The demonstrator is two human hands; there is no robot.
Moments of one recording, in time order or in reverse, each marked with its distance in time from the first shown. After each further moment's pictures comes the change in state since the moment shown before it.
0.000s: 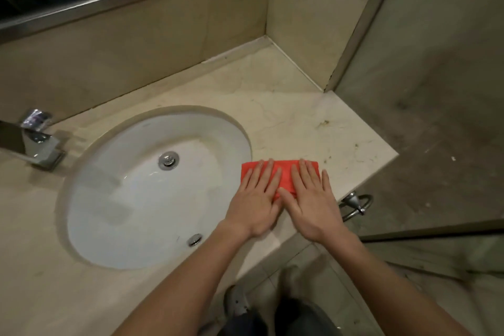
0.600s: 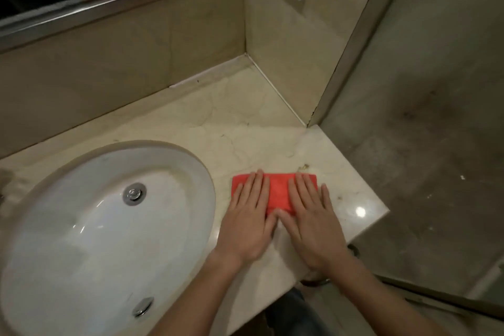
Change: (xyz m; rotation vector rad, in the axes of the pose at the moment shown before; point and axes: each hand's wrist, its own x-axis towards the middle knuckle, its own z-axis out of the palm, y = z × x) left_hand 0.103 0.034 -0.019 -0.086 0.054 -0.145; right_hand 0.075 0.083 -0.038 0.020 0.029 -0.097
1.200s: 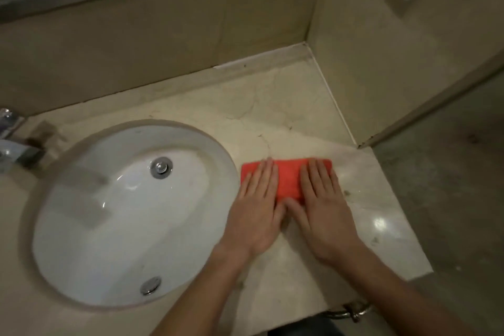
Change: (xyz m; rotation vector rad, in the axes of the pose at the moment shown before) left_hand 0.027 -0.027 -0.015 -0.077 0.068 -0.186; right_hand 0.081 -0.014 -0.022 -0.006 -0.098 -0.213
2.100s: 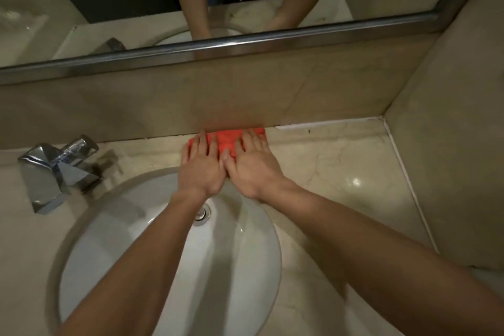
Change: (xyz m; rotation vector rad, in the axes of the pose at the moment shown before) left_hand 0.102 -0.207 -0.120 0.279 0.120 -0.658; right_hand 0.262 -0.171 -0.011 -0.050 -0.088 -0.392
